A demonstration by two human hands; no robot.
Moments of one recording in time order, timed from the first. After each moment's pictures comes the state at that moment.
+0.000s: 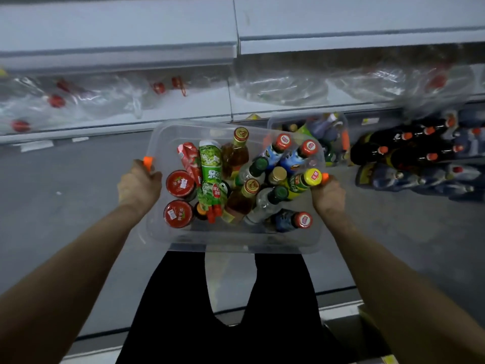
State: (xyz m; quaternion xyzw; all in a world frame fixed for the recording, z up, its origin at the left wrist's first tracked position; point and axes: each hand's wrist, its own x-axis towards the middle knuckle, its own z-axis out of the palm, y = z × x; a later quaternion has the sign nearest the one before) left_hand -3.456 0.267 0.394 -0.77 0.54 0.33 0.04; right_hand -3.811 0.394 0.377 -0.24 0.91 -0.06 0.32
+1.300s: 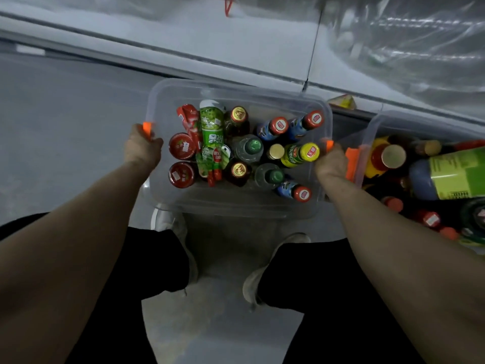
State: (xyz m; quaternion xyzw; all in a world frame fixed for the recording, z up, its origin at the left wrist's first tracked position) left_hand -3.407 0.193 -0.068 -0.86 0.32 0.38 -0.08; right_hand -3.768 0.200 -0.089 -0.32 0.88 -0.03 0.35
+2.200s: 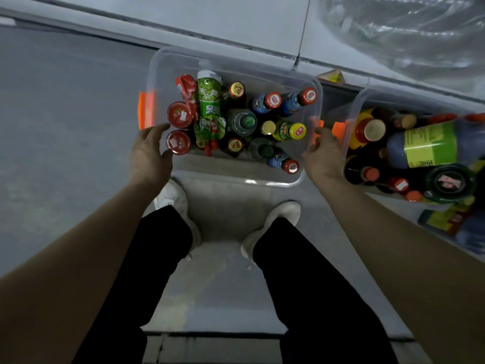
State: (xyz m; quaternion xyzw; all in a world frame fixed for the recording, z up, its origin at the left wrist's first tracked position) left_hand -3.427 0.240 -0.001 -0.75 0.53 0.38 -0.06; right_hand -3.743 0.234 -0.001 -0.43 0.84 0.01 0.33
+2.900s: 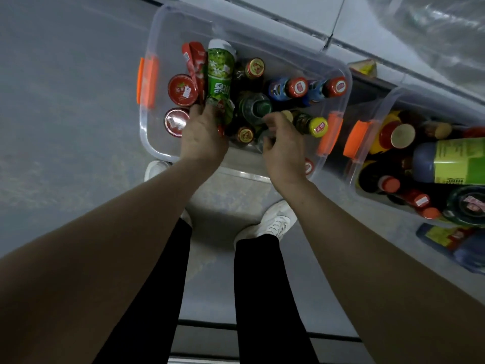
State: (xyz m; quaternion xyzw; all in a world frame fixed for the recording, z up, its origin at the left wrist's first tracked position) left_hand -3.504 0.227 -0.041 -0.75 0.53 0.39 -0.01; right_hand -3.653 0.236 -0.019 -0.57 0.73 -0.04 0.37
